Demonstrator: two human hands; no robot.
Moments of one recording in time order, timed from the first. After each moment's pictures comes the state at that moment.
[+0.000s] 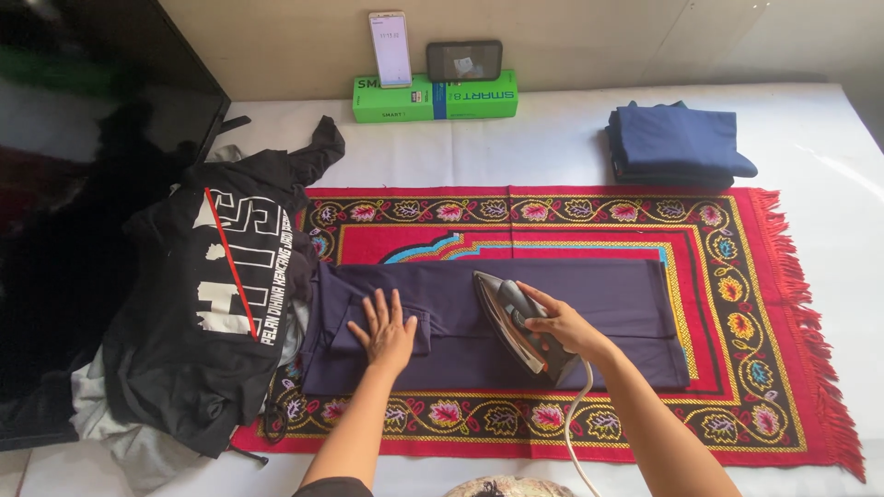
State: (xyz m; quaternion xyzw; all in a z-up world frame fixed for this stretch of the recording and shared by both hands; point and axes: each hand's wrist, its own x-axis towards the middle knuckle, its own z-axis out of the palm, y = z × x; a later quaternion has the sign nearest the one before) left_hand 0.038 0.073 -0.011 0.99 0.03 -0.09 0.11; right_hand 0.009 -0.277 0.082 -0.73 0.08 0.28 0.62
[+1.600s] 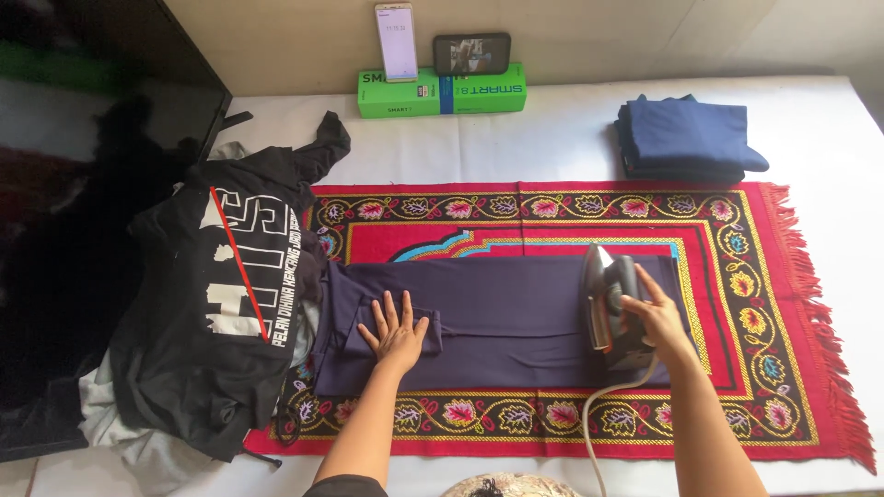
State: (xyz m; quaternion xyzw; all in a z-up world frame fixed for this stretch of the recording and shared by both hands) left_hand 0.044 0.085 -0.020 0.97 0.04 -0.20 0.13; right_hand -0.008 -0.396 0.028 -0.70 0.27 0.02 0.66
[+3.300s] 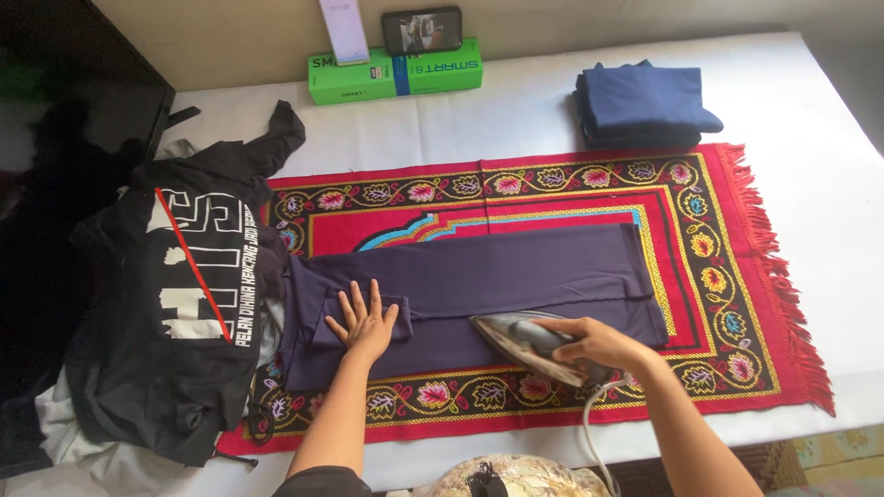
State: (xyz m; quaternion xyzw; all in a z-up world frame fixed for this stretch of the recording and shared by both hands) left_hand 0.048 0.089 -0.034 0.97 0.03 -0.20 0.12; right_hand -0.069 -0.323 0.113 -0.80 0.08 0.39 0.44
